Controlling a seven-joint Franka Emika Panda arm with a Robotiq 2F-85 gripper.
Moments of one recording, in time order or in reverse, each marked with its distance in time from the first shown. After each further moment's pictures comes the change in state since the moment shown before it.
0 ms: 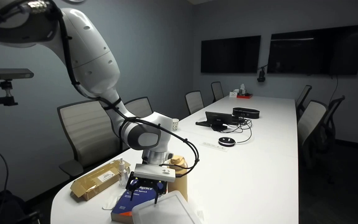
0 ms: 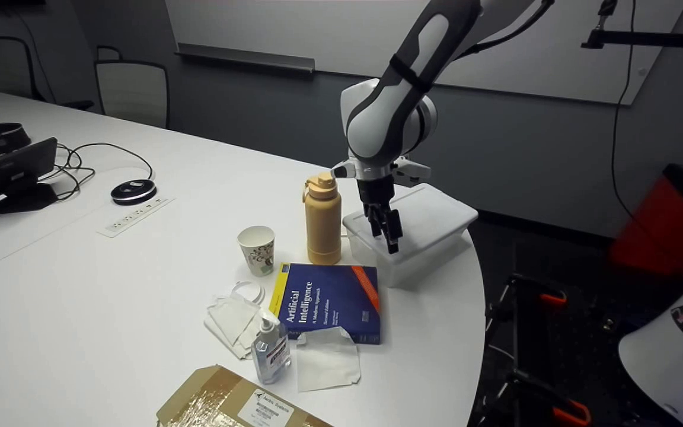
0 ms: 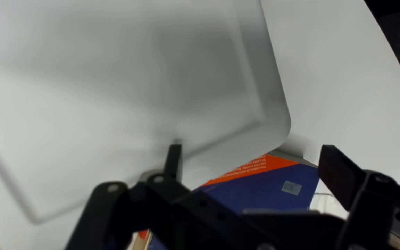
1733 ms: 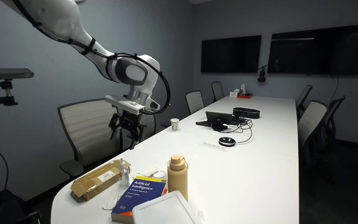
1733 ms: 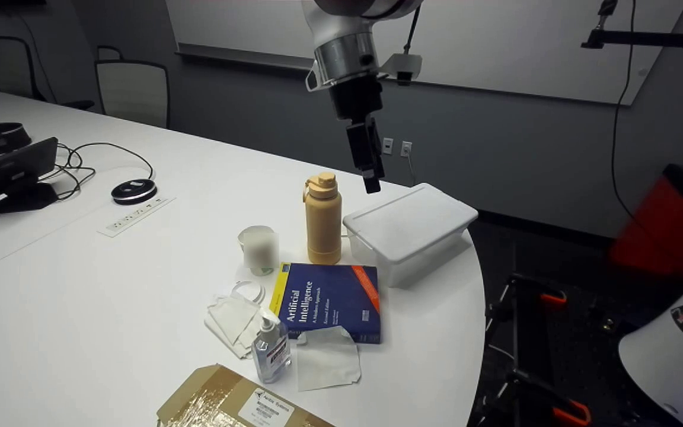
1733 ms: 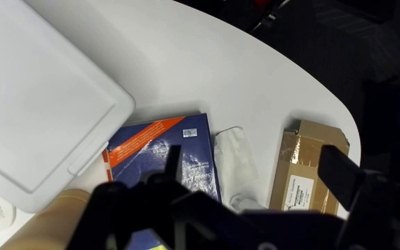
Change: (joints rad) arm 0.192 -0.365 -0.023 0.075 0.122 -0.550 0.587
